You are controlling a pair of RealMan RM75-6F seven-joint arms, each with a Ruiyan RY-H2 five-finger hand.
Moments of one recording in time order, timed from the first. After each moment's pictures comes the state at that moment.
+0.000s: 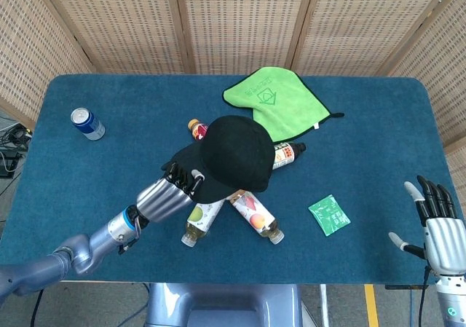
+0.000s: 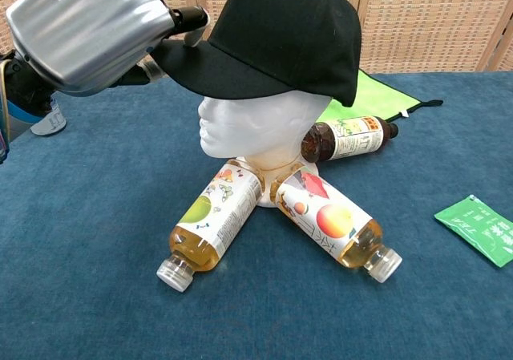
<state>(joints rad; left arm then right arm) -0.78 -1.67 -0.08 -1.05 1.93 1.59 0.73 0.06 -1.16 0.09 -1.55 -1.59 1.62 0.10</state>
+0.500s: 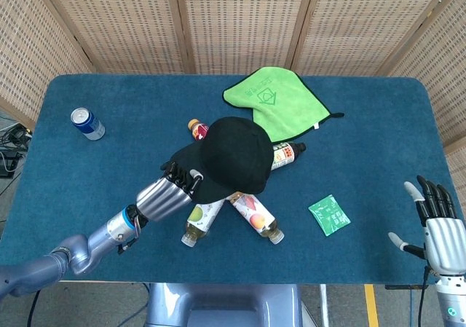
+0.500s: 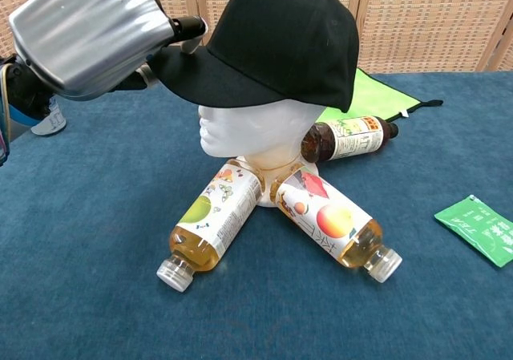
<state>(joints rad) -0.78 -1.66 -0.08 -1.07 1.93 1.56 0.75 0.05 -1.16 0.09 -1.55 -1.59 1.62 0.10</state>
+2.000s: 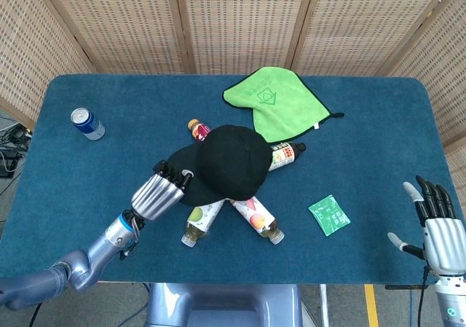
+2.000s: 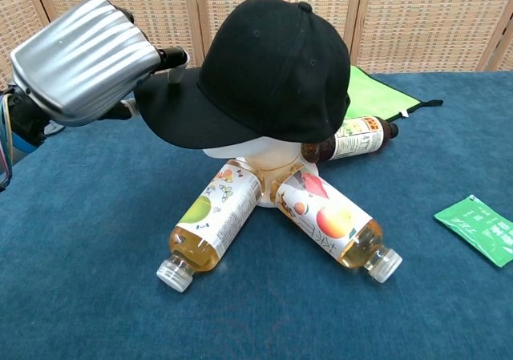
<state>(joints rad) -0.69 -1.68 -0.08 -1.15 1.83 1.47 0.75 0.05 -1.16 0.09 -1.56 -1.59 1.62 0.11</state>
